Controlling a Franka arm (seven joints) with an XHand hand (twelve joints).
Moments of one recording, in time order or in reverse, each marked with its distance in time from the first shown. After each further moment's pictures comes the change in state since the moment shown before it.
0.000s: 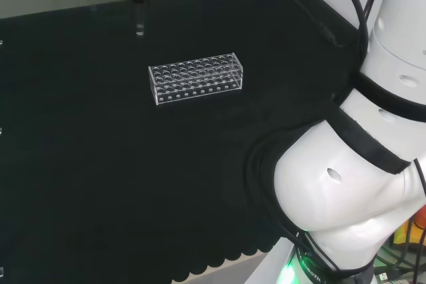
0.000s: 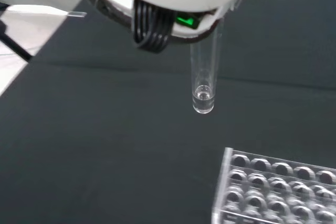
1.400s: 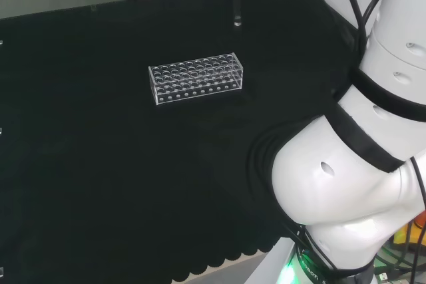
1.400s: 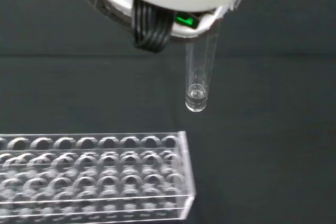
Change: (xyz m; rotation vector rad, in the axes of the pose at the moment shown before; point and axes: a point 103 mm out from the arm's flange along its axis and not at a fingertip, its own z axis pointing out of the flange) arm -0.164 -0.032 0.001 0.058 -0.153 0.391
